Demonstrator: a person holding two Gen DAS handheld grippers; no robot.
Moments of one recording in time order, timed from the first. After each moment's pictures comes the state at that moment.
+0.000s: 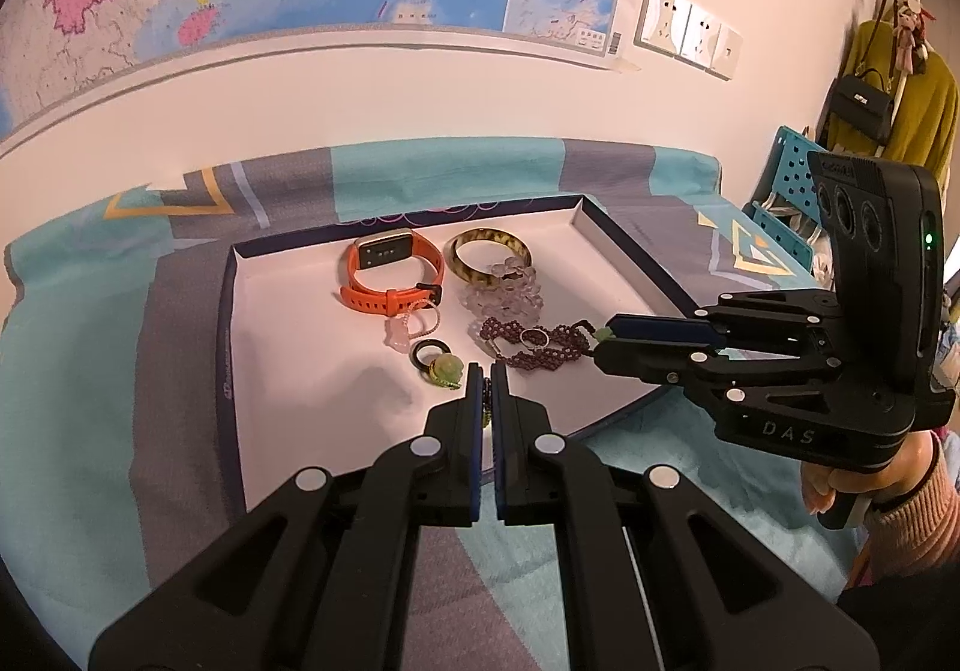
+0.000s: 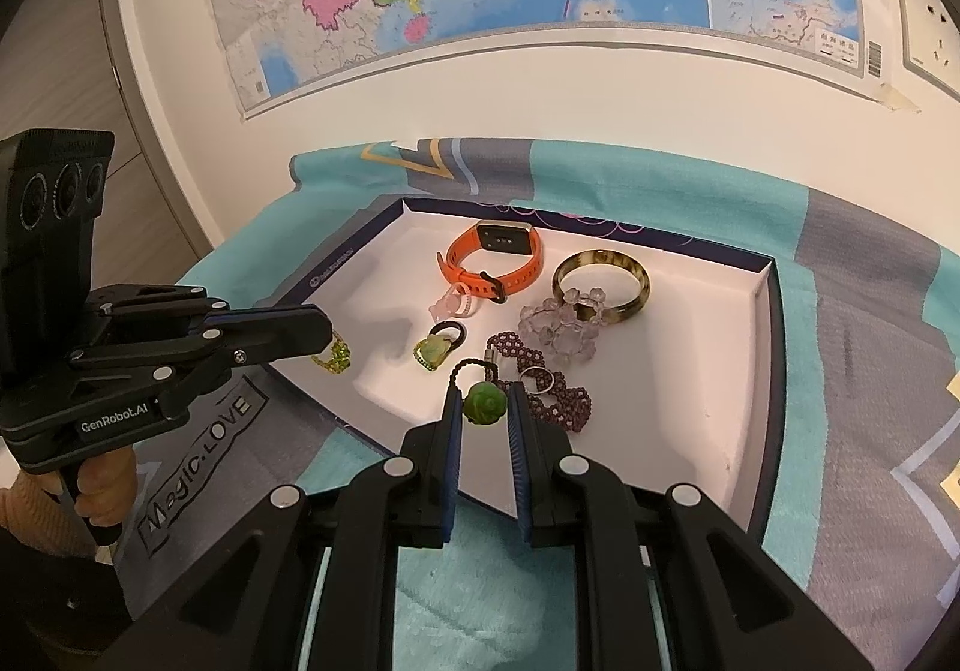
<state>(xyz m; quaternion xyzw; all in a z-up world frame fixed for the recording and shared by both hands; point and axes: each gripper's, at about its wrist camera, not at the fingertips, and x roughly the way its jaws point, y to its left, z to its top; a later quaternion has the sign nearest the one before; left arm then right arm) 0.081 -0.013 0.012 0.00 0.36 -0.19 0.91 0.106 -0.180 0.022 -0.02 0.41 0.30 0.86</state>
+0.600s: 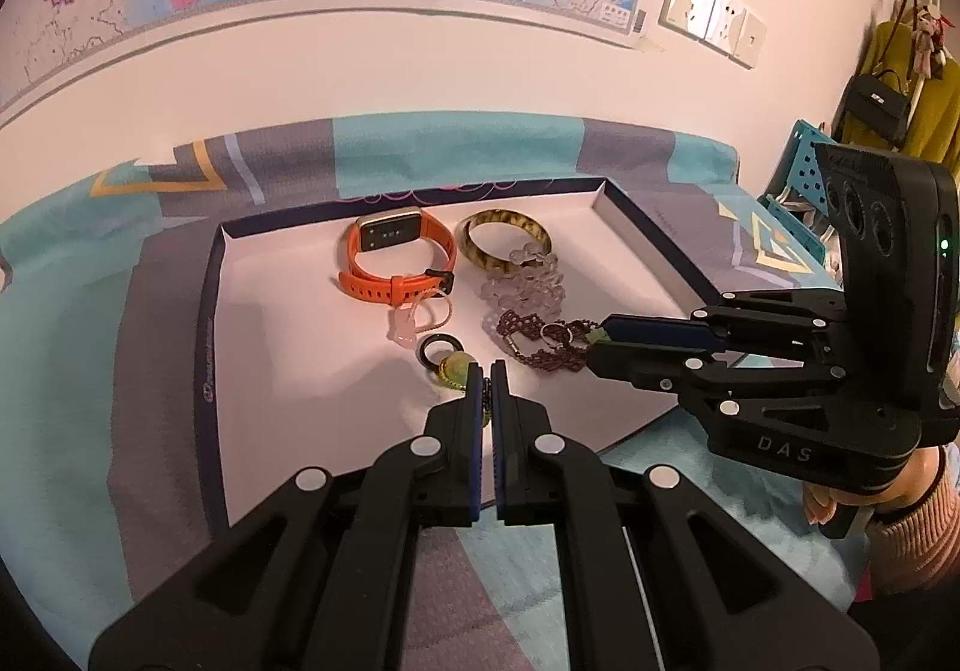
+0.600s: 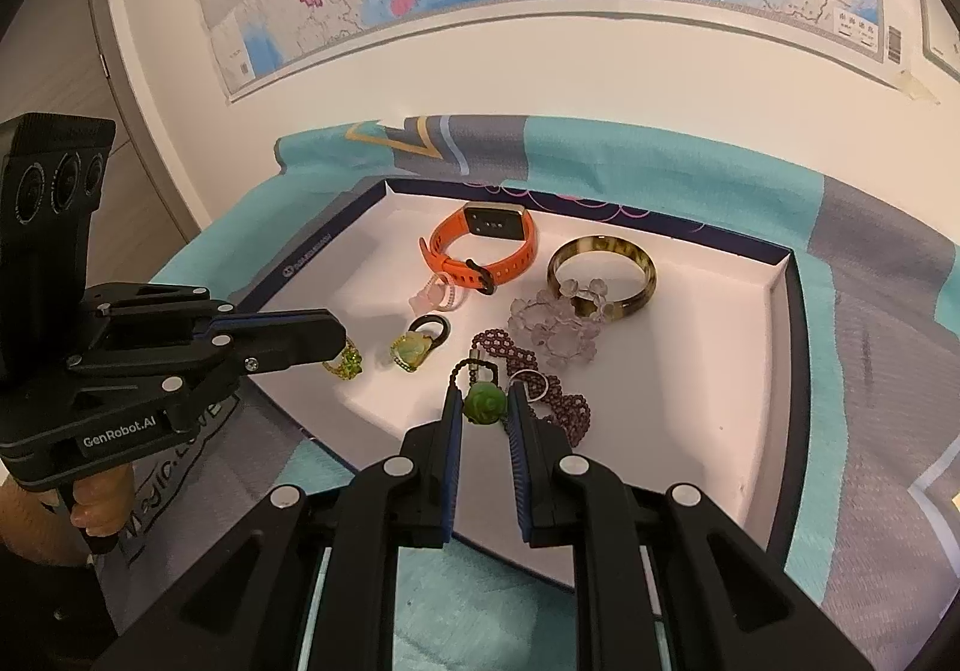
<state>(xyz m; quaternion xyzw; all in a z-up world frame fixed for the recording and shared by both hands) 0.104 -0.015 -0.005 0.00 0.39 -0.18 0.90 0.124 -0.170 0.008 -0.03 0.43 0.29 0.85</state>
